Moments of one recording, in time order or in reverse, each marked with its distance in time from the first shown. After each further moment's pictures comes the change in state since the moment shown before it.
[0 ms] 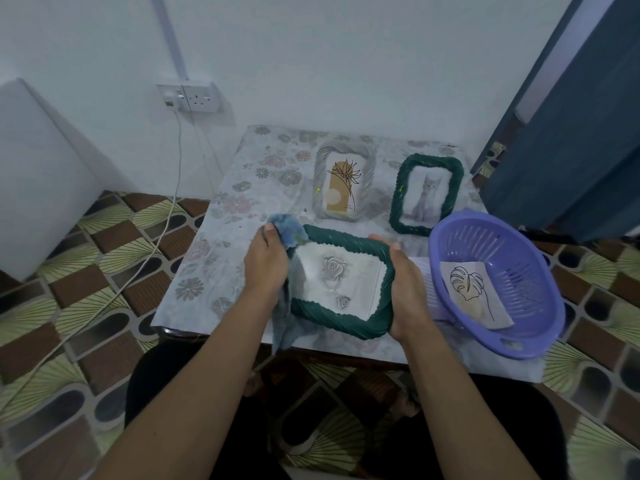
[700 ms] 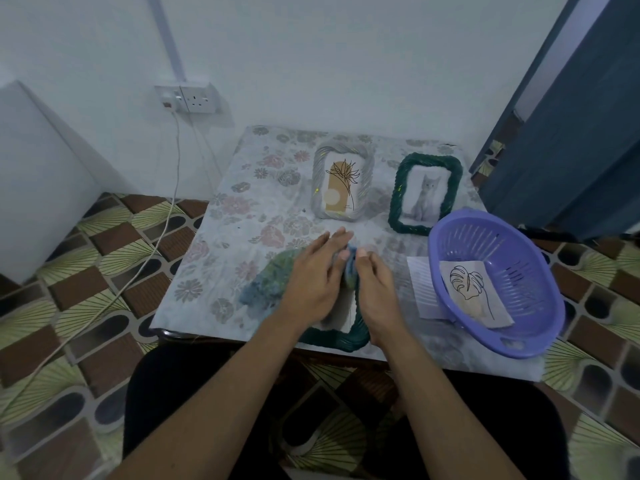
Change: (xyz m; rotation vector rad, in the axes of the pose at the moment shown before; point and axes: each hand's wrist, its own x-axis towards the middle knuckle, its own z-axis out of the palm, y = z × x) left_hand -0.044 0.001 0.027 0.290 -0.382 0.565; right_hand -0.018 0.006 0.030 -0.176 -0.035 -0.098
